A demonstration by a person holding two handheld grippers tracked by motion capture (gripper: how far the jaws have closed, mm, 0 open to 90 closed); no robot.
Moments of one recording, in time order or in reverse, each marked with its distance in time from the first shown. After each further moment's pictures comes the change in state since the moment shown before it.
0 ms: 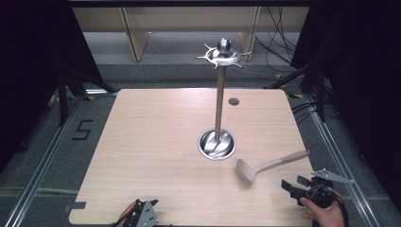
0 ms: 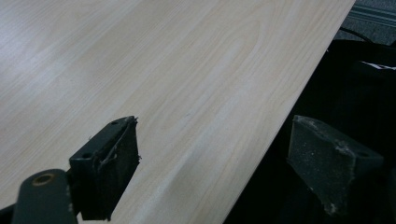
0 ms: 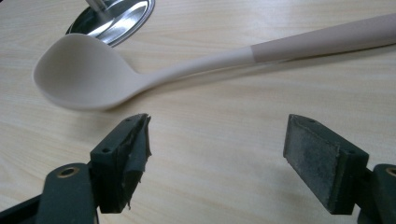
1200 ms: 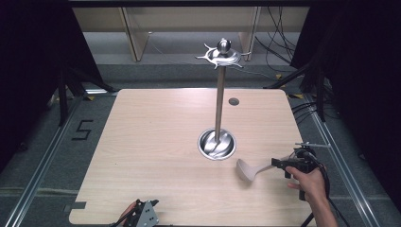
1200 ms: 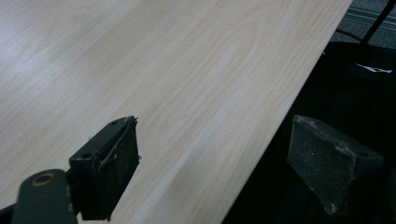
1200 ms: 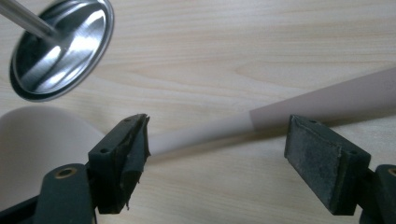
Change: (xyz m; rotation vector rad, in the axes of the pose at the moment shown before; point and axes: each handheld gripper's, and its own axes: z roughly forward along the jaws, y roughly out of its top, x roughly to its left) left arm -0.002 0.000 0.000 -0.024 -0.006 -0.017; right arm 0.012 0.075 0.050 0.216 -0.151 0.147
